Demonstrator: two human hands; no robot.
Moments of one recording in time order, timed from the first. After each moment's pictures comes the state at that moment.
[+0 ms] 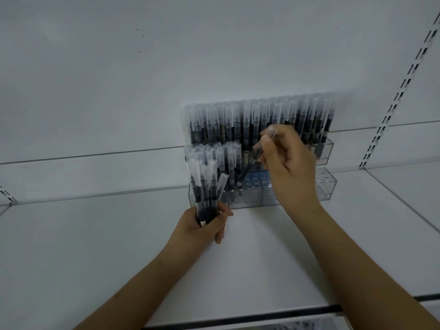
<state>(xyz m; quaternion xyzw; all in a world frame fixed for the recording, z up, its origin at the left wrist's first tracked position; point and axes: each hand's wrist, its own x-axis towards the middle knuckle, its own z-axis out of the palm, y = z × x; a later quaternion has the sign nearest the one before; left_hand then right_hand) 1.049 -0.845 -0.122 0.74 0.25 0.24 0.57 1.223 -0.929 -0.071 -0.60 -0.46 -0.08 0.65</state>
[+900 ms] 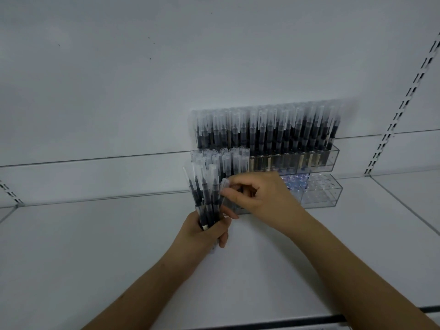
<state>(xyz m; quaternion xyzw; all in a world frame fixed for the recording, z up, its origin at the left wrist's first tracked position) 1.046 -0.841 -0.120 0.73 0.22 0.24 0.60 1.203 -0.915 -0.085 -0.62 -0.64 0.01 0.45</state>
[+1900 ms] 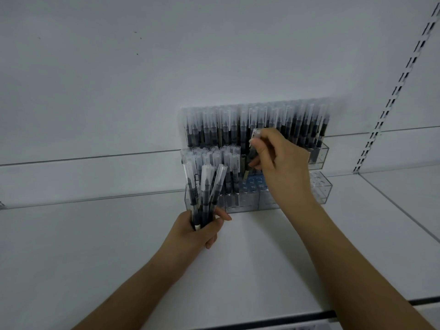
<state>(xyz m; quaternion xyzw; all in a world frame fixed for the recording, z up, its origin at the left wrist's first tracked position) 1.048 -0.840 -0.125 0.72 0.21 0.25 0.61 1.234 -0.918 -0.065 -0.69 -0.46 -0.15 0.53</state>
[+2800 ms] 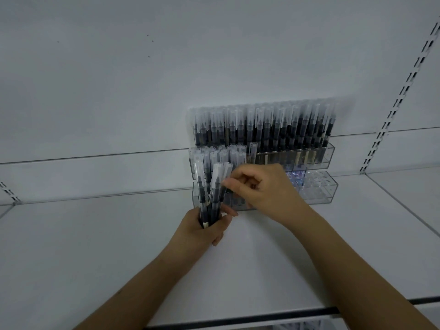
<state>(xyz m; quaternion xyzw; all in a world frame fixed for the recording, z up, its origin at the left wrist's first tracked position) 1.046 -0.841 -0.124 0.73 0.22 0.25 0.59 1.205 -0.923 -0.076 -0.64 -0.60 0.03 0.48</state>
